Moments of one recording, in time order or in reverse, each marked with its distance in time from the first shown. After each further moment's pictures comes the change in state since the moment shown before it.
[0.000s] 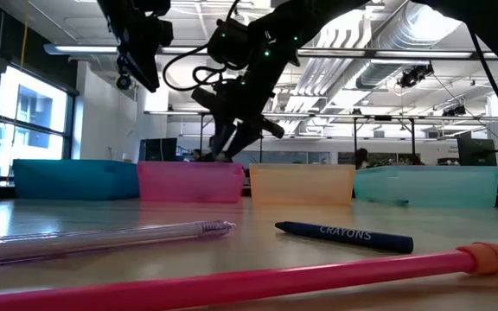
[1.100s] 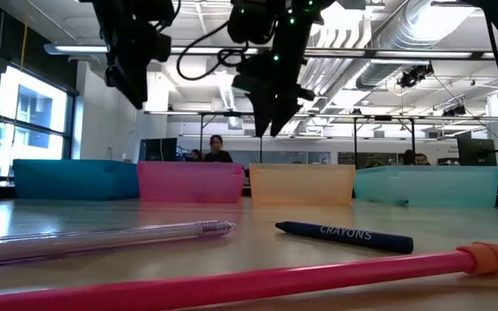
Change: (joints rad) left arm -0.165 0.000 -0.129 -0.025 0.006 -0.191; right arm 0.020 -0.141 0.000 -0.372 0.158 -0.175
